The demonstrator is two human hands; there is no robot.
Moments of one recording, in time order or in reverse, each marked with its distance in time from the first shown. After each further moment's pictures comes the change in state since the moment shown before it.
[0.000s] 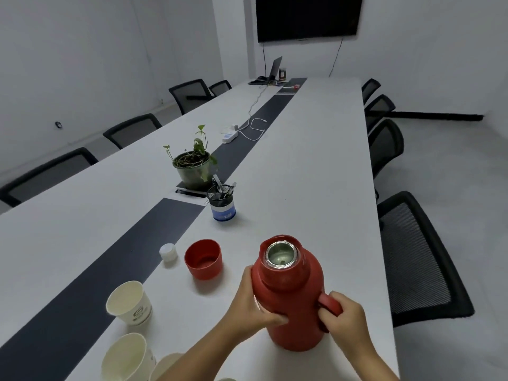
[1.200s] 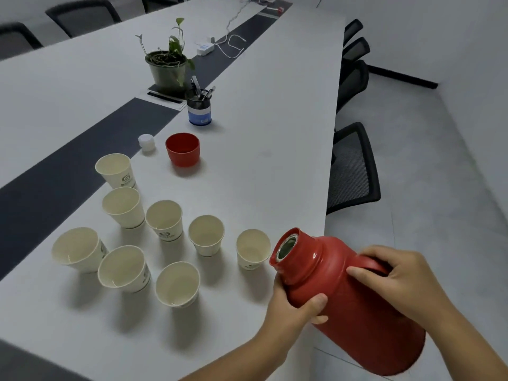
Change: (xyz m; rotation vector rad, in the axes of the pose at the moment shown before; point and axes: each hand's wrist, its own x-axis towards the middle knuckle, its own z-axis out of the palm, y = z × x) left_hand -0.235 0.015 0.151 -0.743 -0.123 -0.257; right_hand -0.200 -0.092 -0.136 -0.630 -0.186 -0.146
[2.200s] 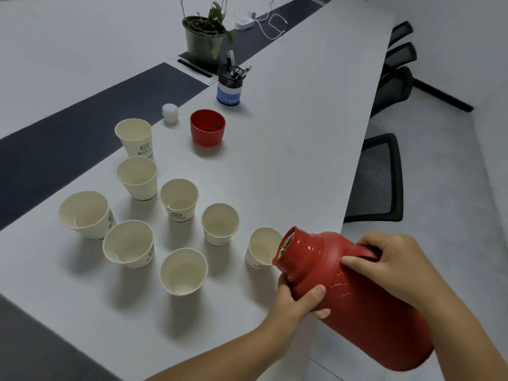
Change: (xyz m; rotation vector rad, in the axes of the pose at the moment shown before) left_hand 0.029 -0.015 -0.013 -0.245 0.051 -0.044; right_hand 0.063 -0.022 0.016 -0.238 -0.215 -0.100
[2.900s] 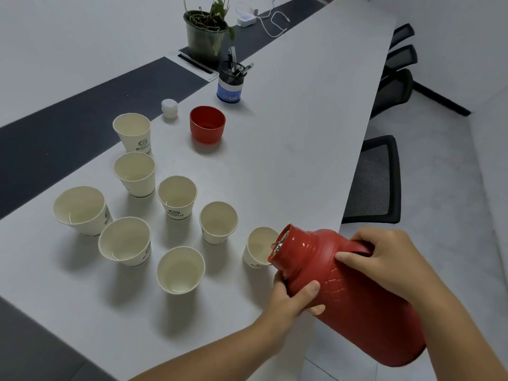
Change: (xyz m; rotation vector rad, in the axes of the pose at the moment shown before) left_hand 0.001 0.008 0.000 -0.029 0.022 0.011; right_hand 0.011 -0.007 0.000 -0.073 -0.035 0.014
